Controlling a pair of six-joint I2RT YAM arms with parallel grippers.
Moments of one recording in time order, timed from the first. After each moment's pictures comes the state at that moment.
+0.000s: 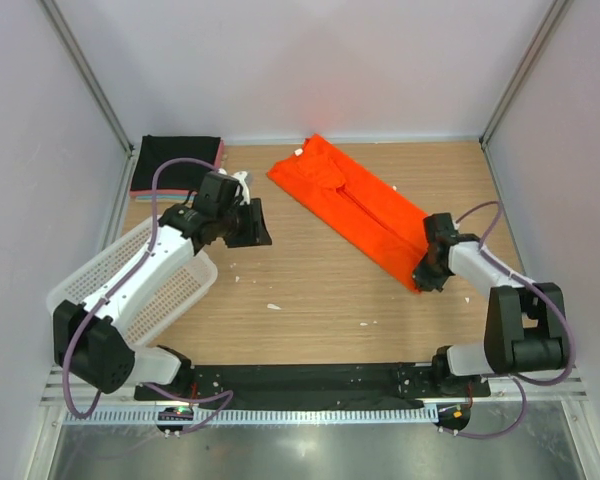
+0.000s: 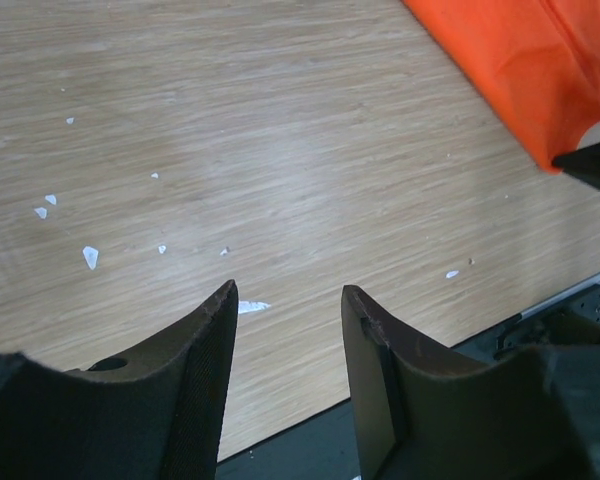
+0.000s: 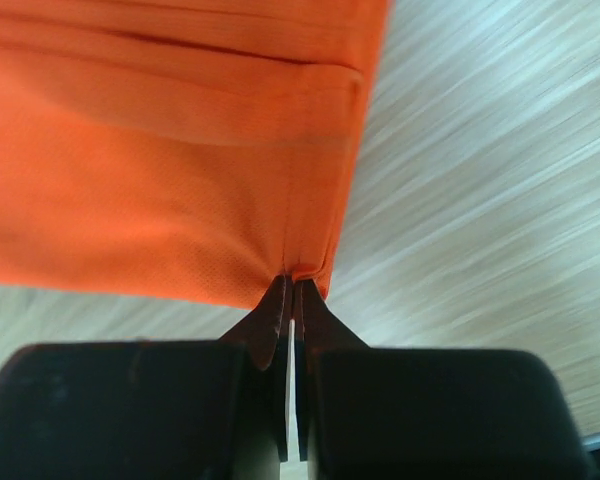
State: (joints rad) left arm -0.46 1.34 1.18 -0.69 0.18 -0.48; right arm -0.01 1.42 0.75 -0.65 0.13 0.71
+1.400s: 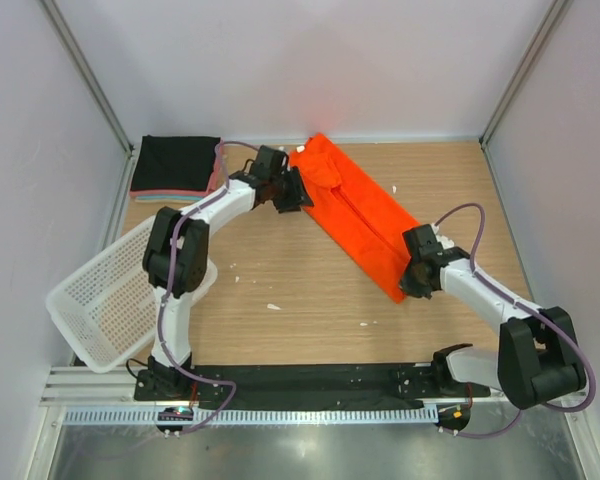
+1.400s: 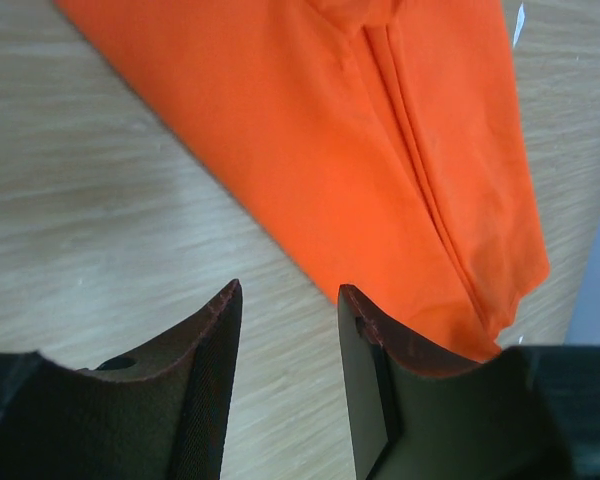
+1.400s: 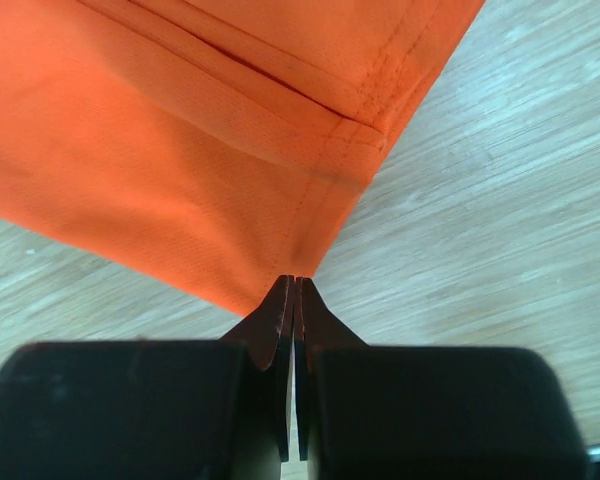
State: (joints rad) left arm -0.46 2.06 1.59 -0.33 0.25 -0.70; right arm 0.27 1.25 0.64 -0.62 0.18 0.77
